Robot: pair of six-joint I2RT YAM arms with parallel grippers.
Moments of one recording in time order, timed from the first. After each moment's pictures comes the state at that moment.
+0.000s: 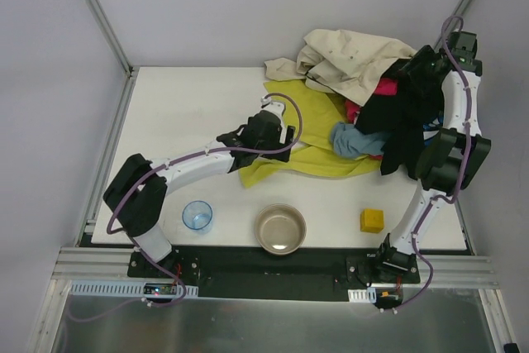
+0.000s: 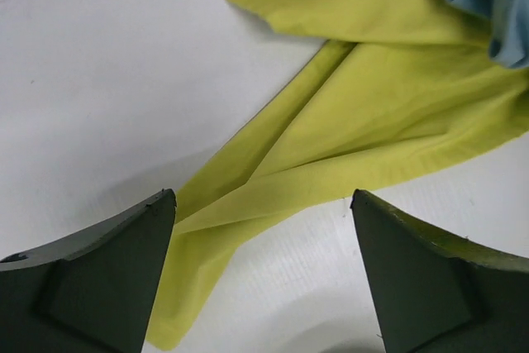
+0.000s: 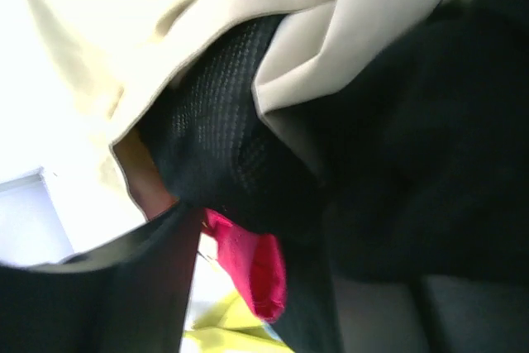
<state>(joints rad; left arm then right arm) -0.81 1.65 1.14 -0.20 -0.21 -0.41 -0.29 2.08 2.09 -0.83 -0.39 0.58</state>
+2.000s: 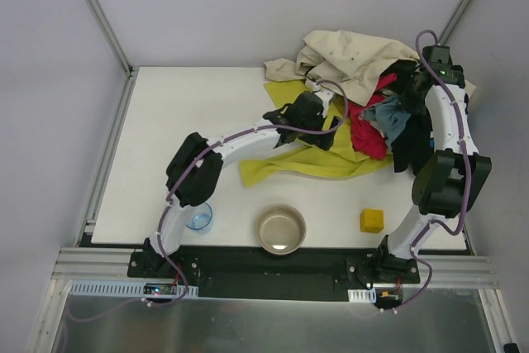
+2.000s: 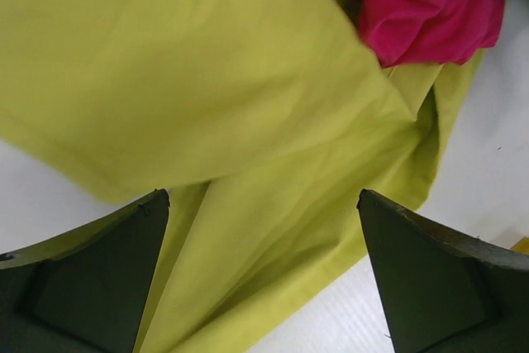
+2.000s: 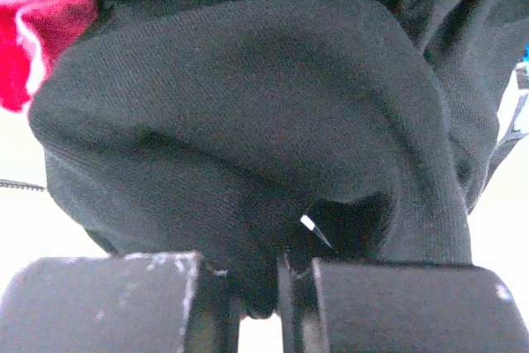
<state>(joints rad) -0.85 2.09 1.69 -0.28 0.03 -0.33 -0.12 1.78 1.72 -0.92 0.14 0.37</state>
